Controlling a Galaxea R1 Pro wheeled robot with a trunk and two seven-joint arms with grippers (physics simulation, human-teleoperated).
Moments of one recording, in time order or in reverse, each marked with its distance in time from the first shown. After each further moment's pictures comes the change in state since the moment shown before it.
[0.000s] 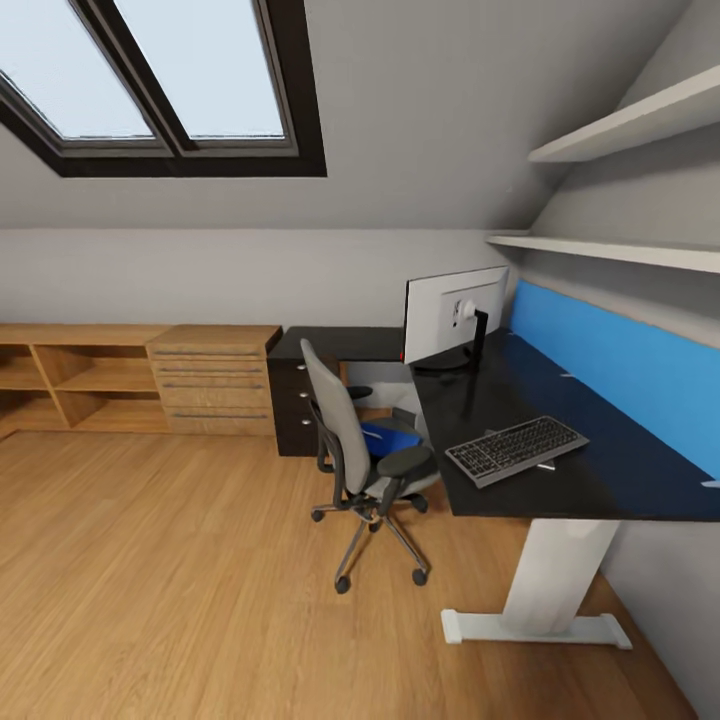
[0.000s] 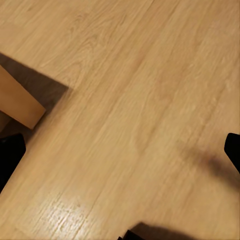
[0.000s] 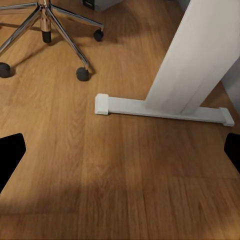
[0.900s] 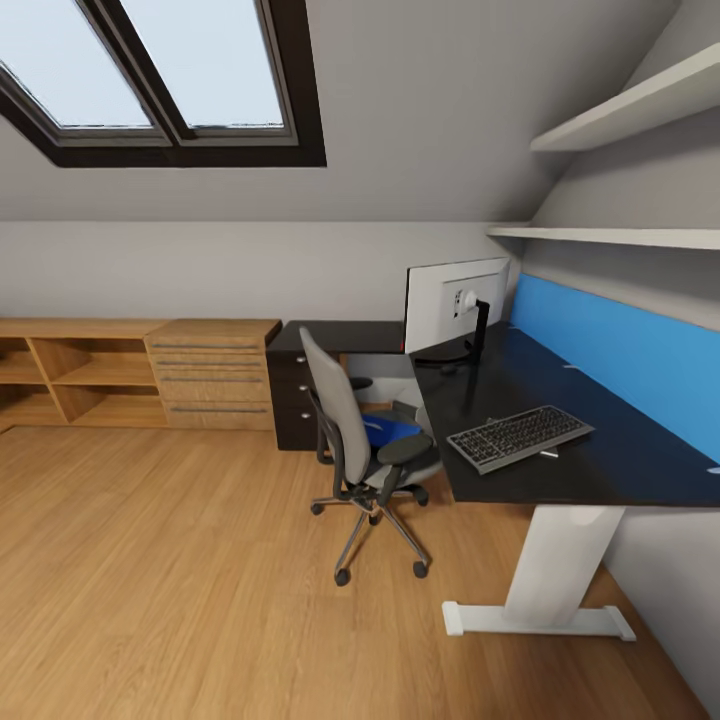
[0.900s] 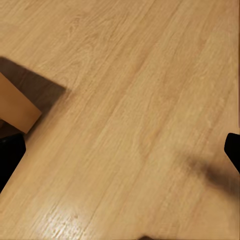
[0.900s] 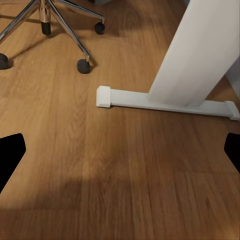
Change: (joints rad) left arm 0.000 0.016 0.003 -0.028 -0.003 0.009 -0.003; right arm 0.001 0.002 0.000 -0.001 -0.001 -0.001 0.000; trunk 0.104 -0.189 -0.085
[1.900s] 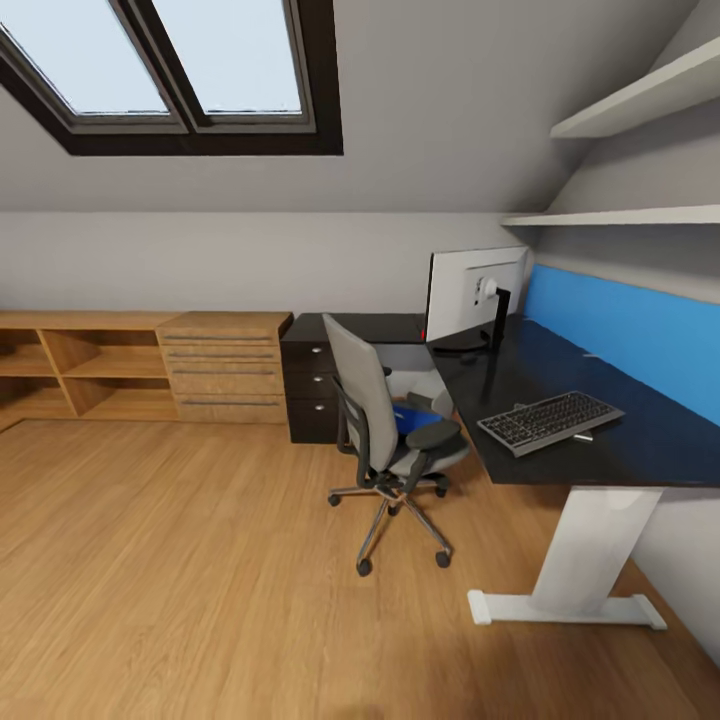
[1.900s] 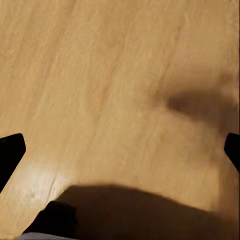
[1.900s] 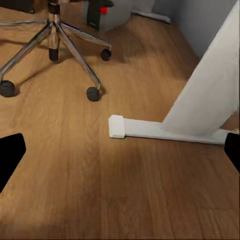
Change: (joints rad) left arm -0.001 -0.135 -0.017 -0.377 -0.147 0.632 0.005; right arm -0.014 -0.004 0.004 -0.270 0.002 0.198 -0.001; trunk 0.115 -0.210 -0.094
